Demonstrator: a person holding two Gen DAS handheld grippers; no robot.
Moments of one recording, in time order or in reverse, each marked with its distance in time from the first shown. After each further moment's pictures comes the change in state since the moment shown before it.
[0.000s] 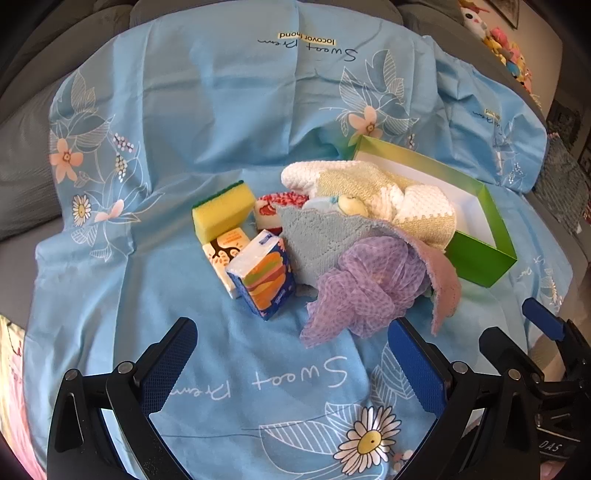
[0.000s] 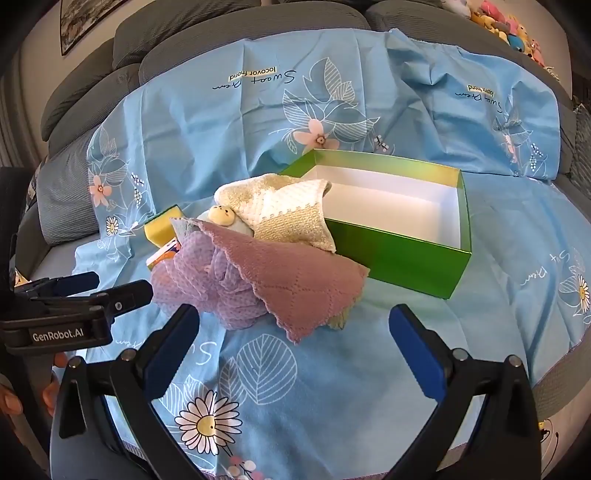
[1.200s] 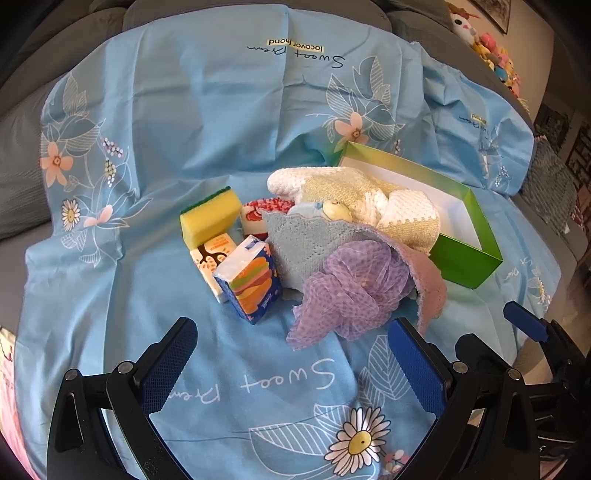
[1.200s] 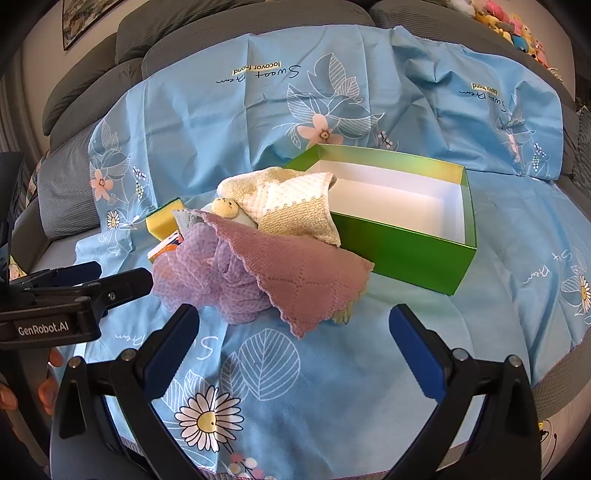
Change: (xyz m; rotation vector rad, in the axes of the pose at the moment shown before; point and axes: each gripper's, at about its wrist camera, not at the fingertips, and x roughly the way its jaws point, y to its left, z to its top) left arm -0.003 -0.002 0.000 0.003 -0.020 -0.056; right arm 0.002 0.005 -0.006 -0.010 0.011 0.000
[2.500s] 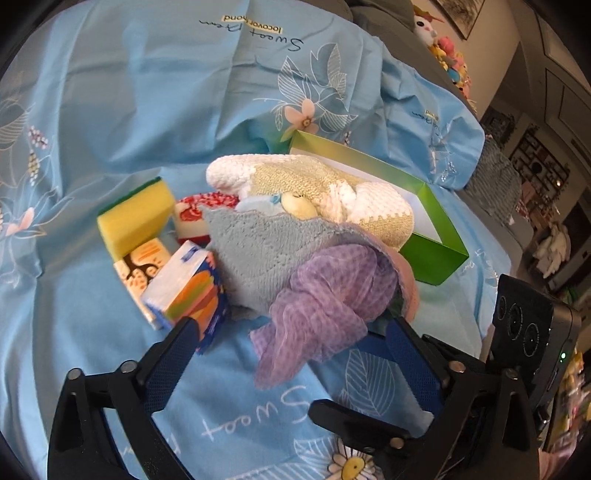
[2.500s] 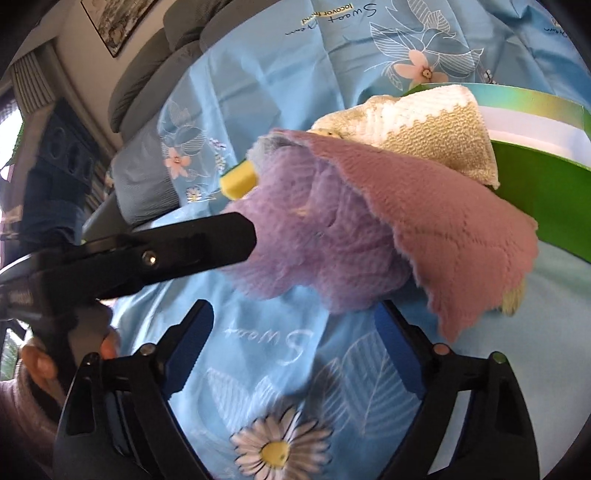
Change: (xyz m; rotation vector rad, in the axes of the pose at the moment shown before) left arm 0.053 0.013 0.008 0.051 0.018 -0.297; right arm 0.085 0.035 -0.023 0.036 0.101 0.416
